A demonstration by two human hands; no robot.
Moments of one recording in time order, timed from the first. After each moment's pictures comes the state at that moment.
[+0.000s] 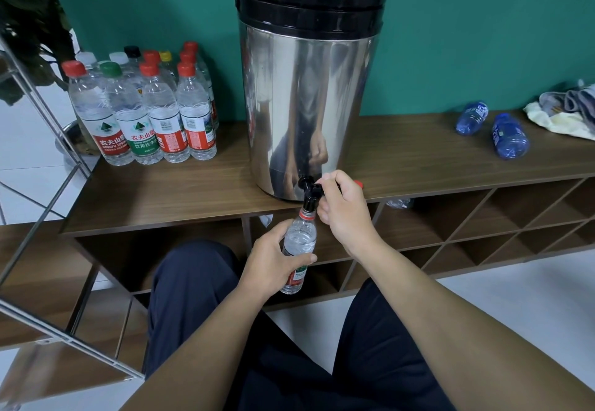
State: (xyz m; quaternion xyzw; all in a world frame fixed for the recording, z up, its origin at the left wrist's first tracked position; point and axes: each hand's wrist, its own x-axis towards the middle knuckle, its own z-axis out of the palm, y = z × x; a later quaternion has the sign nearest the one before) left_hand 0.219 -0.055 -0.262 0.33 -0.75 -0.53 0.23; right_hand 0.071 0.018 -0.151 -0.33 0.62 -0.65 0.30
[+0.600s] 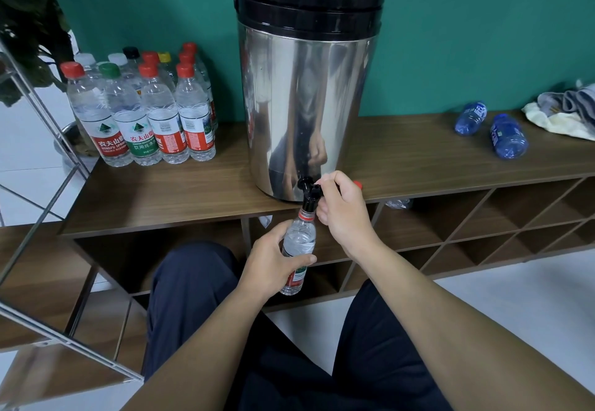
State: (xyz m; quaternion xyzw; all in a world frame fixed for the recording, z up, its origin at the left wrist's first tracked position) left_hand 0.217 -0.056 -0.263 0.33 -0.75 -0.53 0.22; right_hand 0.069 0.018 -0.154 -0.32 0.62 -0.65 0.30
